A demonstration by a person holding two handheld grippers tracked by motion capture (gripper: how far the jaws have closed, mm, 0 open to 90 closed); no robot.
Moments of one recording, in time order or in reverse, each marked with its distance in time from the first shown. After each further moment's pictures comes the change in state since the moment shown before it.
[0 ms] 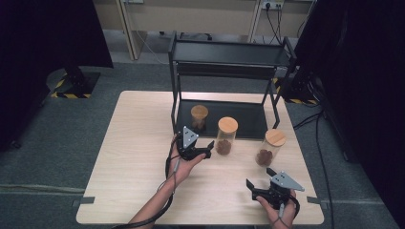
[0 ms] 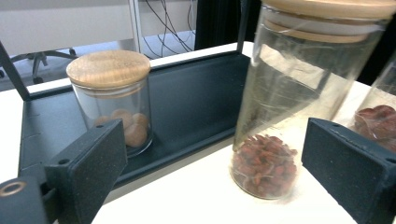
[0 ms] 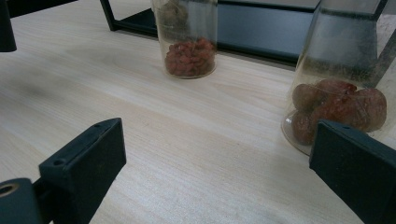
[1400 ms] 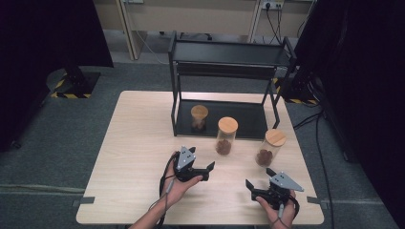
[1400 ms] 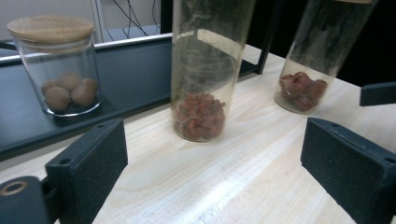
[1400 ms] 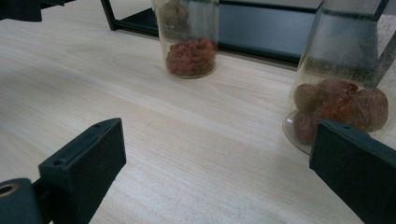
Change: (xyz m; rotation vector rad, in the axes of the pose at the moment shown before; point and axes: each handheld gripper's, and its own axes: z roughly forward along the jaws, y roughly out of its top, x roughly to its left) left arm -0.025 -0.031 -0.045 0.011 -0.139 -0.014; right arm 0.002 0.000 0.000 0.002 -0.003 -0.004
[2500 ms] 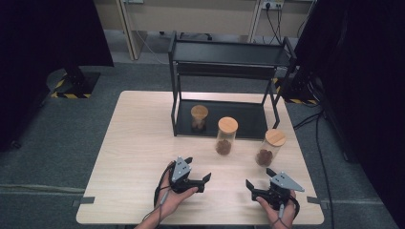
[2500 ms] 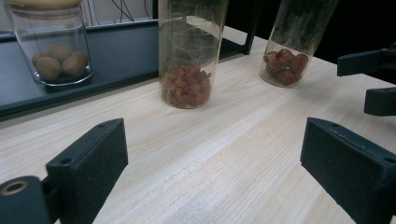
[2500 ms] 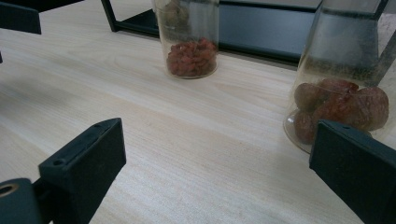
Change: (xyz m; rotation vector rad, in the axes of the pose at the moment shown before) left arm -0.005 -0.026 -0.022 0.022 -0.024 0.001; right arm 0.000 0.000 -0.001 -0.005 0.004 0.010
